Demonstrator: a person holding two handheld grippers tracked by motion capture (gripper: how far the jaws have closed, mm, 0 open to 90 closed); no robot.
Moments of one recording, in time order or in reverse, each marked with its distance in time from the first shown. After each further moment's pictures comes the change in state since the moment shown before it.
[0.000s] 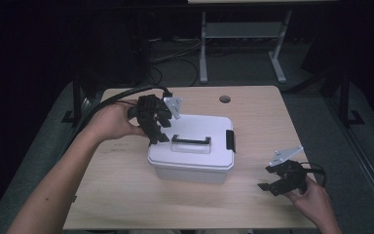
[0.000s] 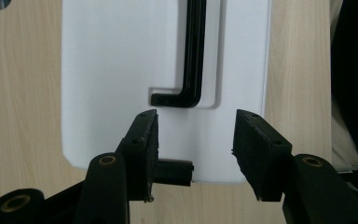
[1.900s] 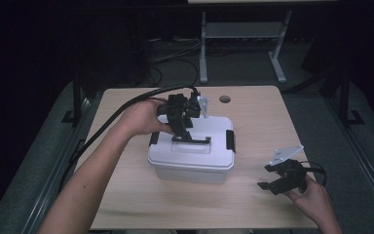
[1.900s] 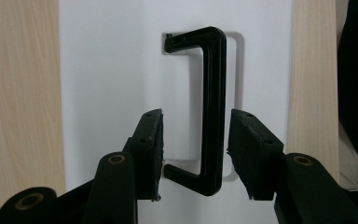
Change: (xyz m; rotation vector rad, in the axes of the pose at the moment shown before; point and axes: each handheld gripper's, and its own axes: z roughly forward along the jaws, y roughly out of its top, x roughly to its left) left arm 0.019 0.057 0.027 0.024 -0.044 0.027; right arm -0.003 0.001 0.000 -0.021 0.013 -0.018
